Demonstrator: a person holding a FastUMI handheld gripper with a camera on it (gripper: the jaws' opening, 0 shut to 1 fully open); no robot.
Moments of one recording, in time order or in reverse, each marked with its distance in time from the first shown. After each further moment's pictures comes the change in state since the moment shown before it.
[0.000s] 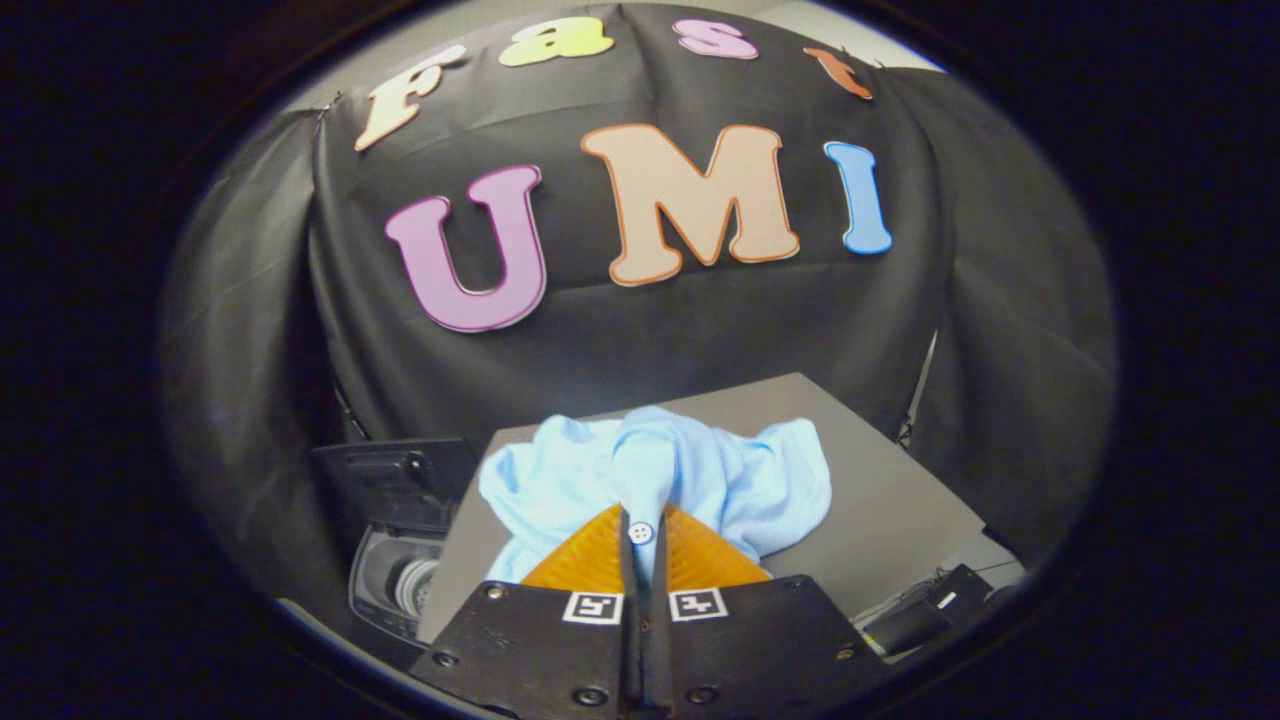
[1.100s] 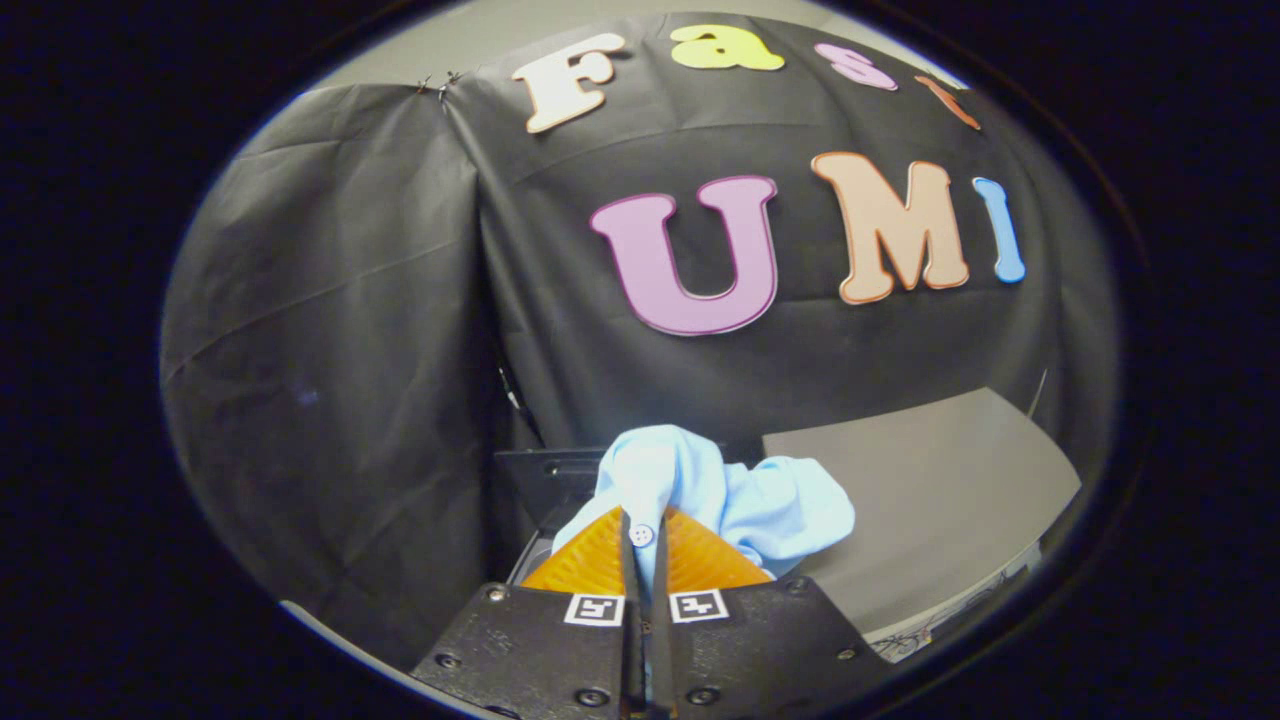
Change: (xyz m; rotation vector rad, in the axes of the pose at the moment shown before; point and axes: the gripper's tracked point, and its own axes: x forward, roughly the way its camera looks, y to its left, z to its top) arm -0.023 0.262 -0.039 -0.079 0.042 0.295
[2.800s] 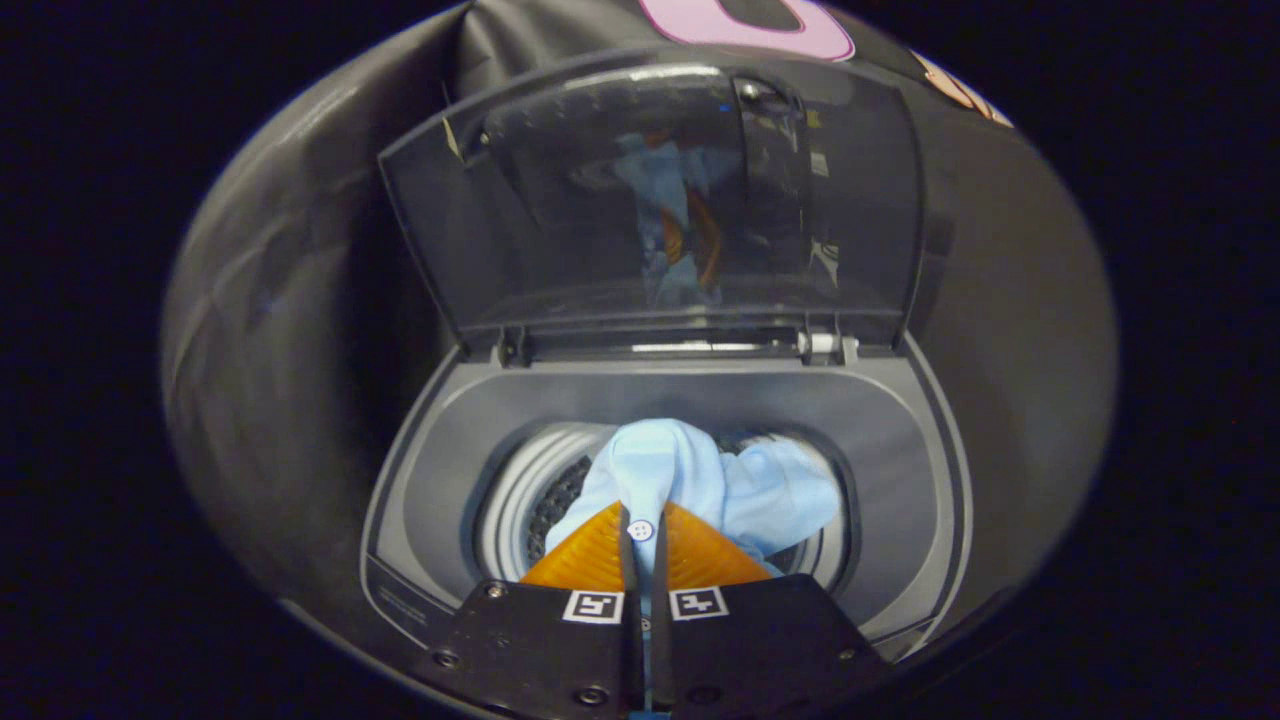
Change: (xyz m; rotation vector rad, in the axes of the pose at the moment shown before) arm 0.208 0.016 -0.315 -0.019 0.471 -0.090
